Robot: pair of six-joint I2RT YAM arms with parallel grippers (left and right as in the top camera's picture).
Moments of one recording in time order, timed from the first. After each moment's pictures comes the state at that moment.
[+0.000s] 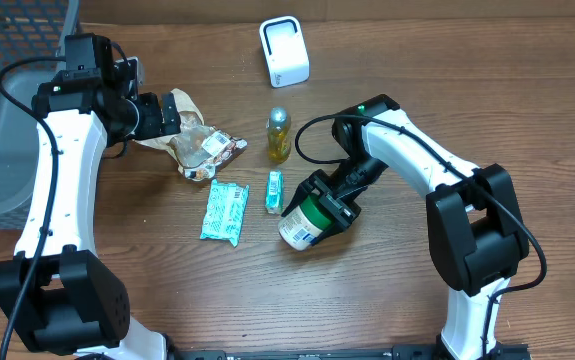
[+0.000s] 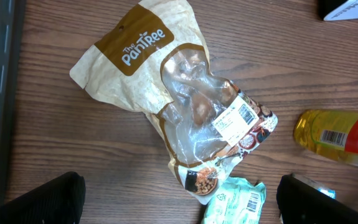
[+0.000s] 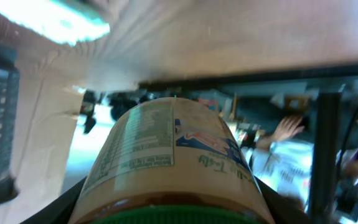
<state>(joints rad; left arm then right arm) 0.11 1.75 1.58 -1.00 0.16 -0.09 0.43 2.06 1.52 -1.47 -0.97 0.83</state>
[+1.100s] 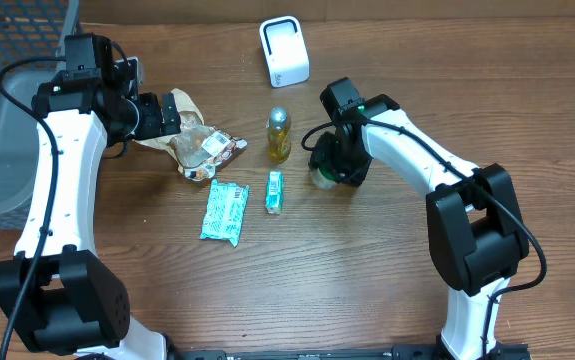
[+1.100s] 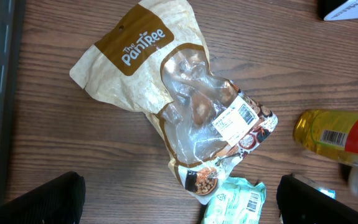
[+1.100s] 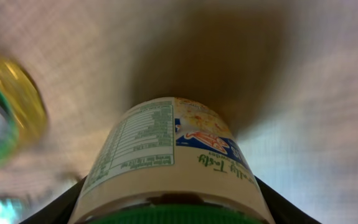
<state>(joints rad) 0.11 1.75 1.58 -1.00 0.16 -0.09 0.43 2.06 1.52 -0.88 -0.15 0.82</state>
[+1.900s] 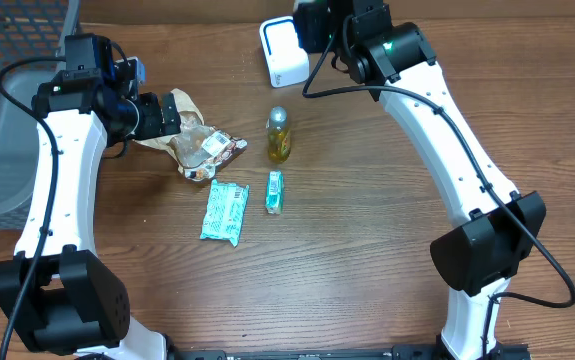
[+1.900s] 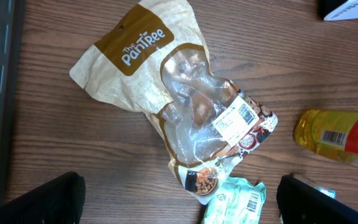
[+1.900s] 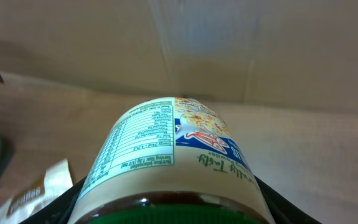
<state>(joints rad) 0.11 1.75 1.58 -1.00 0.16 -0.09 0.43 2.06 2.14 -0.69 0.09 0.27</state>
